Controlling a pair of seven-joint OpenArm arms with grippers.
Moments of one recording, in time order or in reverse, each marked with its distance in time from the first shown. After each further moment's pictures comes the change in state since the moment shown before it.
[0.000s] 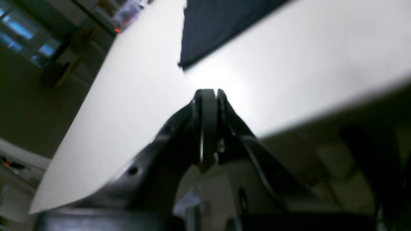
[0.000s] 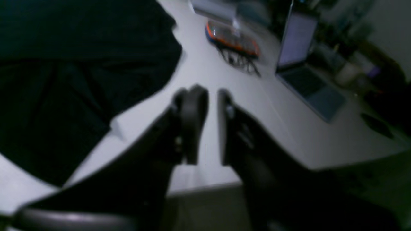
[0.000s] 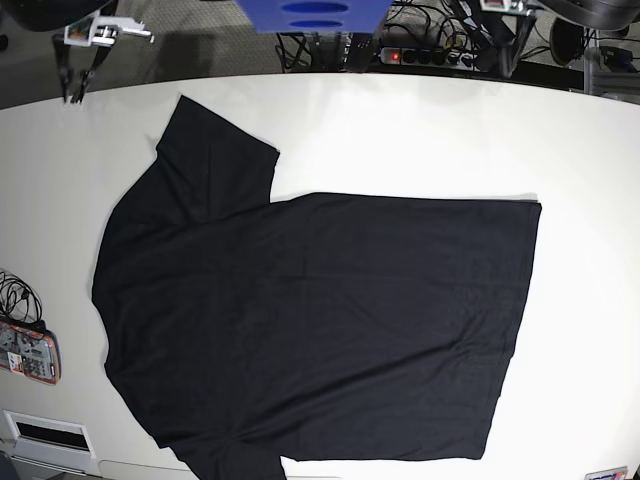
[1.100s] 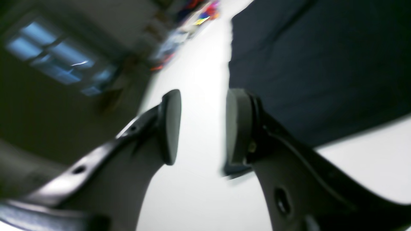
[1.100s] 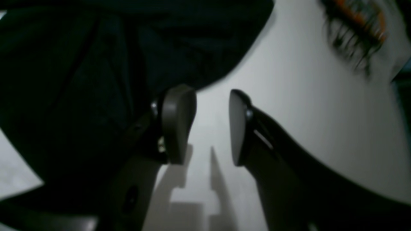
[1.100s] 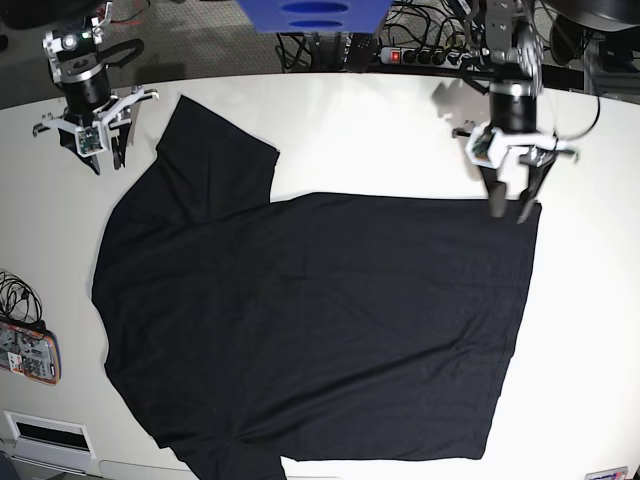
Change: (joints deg) left arm -21.1 -4.2 5.3 22.9 20.1 -9.3 45.6; right arm 17.9 14.0 -1.7 5.3 -5.2 19.7 -43.5
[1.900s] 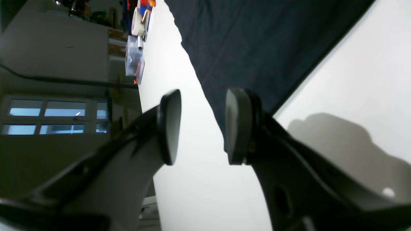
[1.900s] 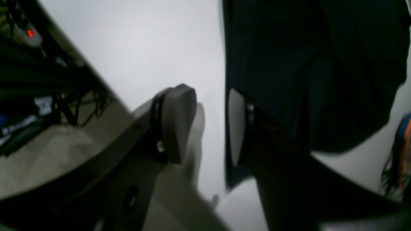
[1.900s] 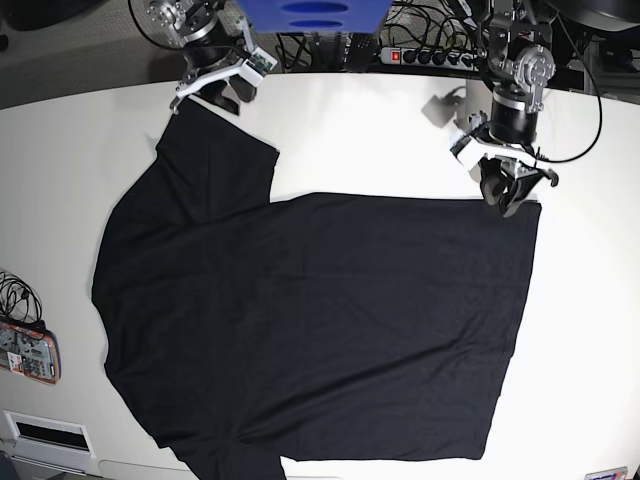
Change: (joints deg) left arm -2.6 -3.9 1.3 0.5 21.2 -9.2 9.6; right arm -4.0 -6.4 -29.2 0.1 -44.2 0.2 1.0
